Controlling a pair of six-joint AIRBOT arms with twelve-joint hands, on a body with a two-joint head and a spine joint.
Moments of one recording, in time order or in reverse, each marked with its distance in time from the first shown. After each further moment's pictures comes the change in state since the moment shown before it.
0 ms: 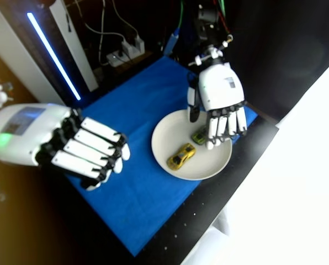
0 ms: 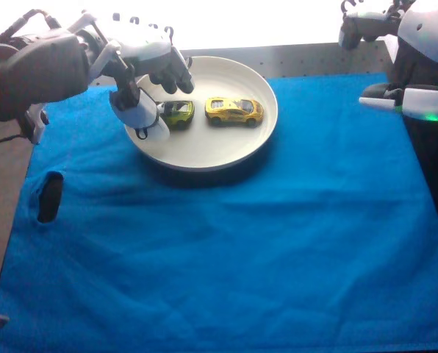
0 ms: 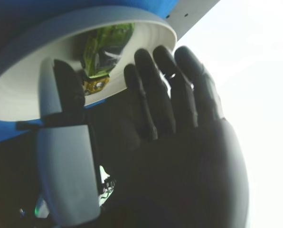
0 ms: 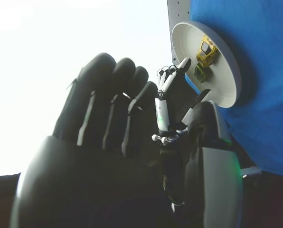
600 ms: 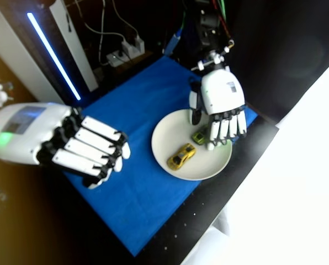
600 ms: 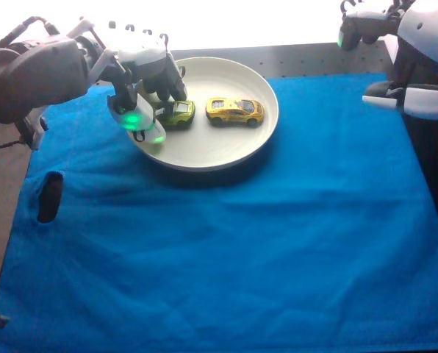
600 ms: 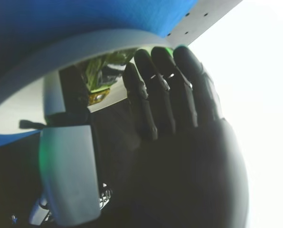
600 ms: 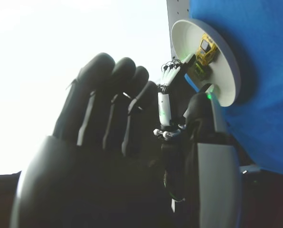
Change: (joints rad) left arm 0.013 -0.021 0.042 -0.038 0.007 0.001; right arm 0.000 0.000 -0.001 -0.009 0.000 0.023
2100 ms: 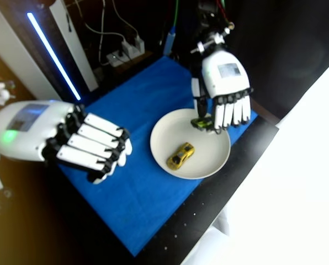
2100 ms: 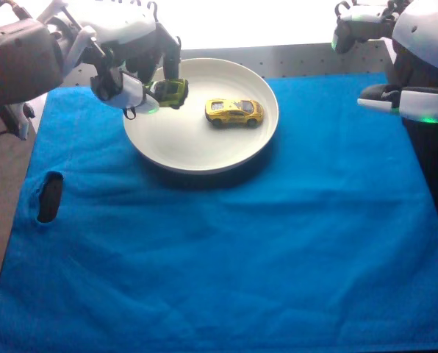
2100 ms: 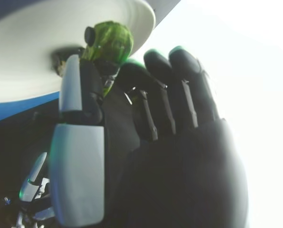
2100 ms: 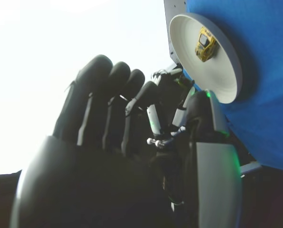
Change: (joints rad) left arm -0.029 0.135 -0.179 0.011 -0.122 0.000; right arm 0.000 -0.008 -0.001 -0.005 0.000 0.007
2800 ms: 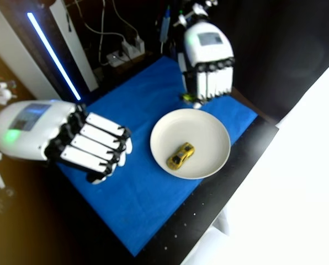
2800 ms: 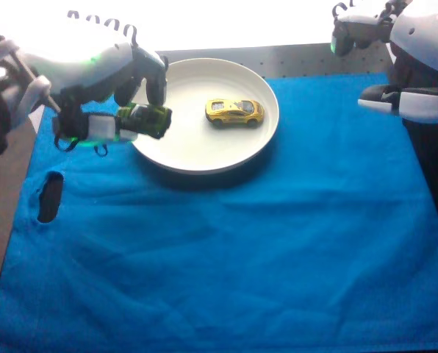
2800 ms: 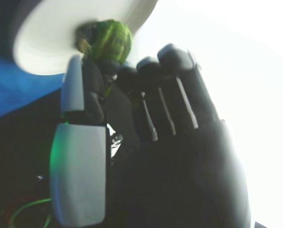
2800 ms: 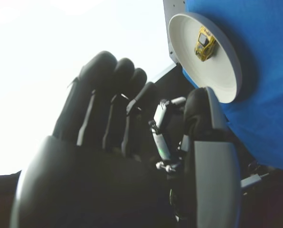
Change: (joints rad) left arm 0.117 0.271 -0.384 0.113 -0.233 0.000; right arm -0.001 -0.002 -0.002 -0.002 -0.002 0.000
